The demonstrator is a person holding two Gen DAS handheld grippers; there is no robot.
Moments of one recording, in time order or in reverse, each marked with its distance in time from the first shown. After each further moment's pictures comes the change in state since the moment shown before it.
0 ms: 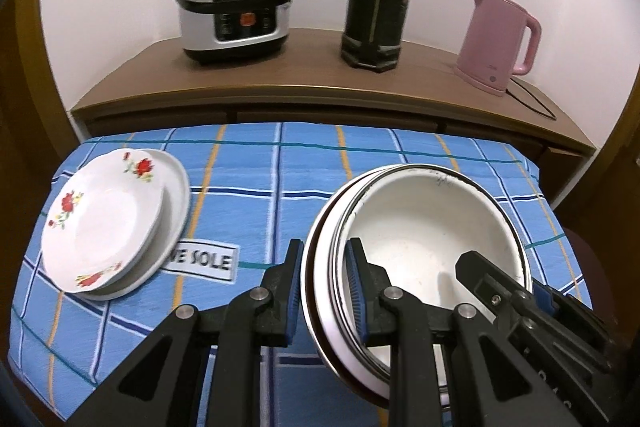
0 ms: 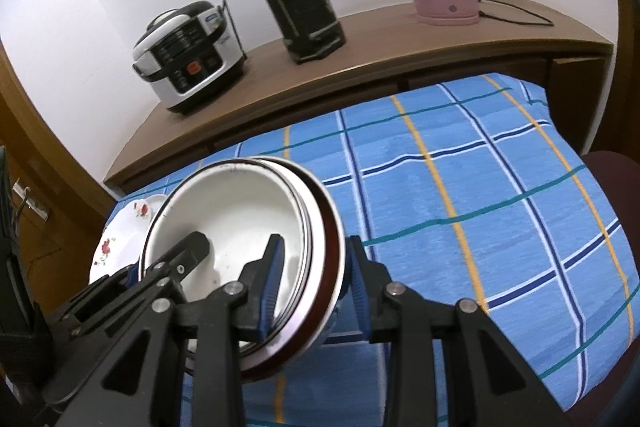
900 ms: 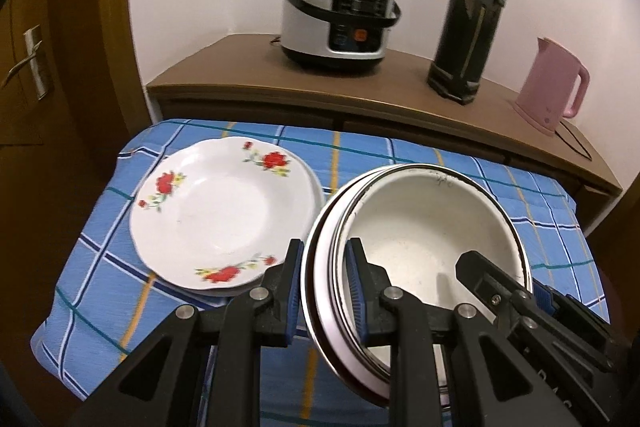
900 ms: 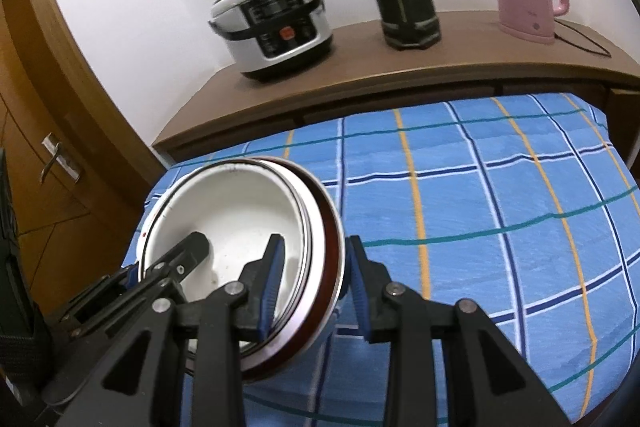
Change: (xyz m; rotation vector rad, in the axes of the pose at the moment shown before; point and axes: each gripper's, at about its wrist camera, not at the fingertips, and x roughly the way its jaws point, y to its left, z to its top) left arm -0.035 0.112 -0.008 -0.127 -0.046 0.101; right arm 0.019 0.108 -0.020 -0.123 0.027 0.102
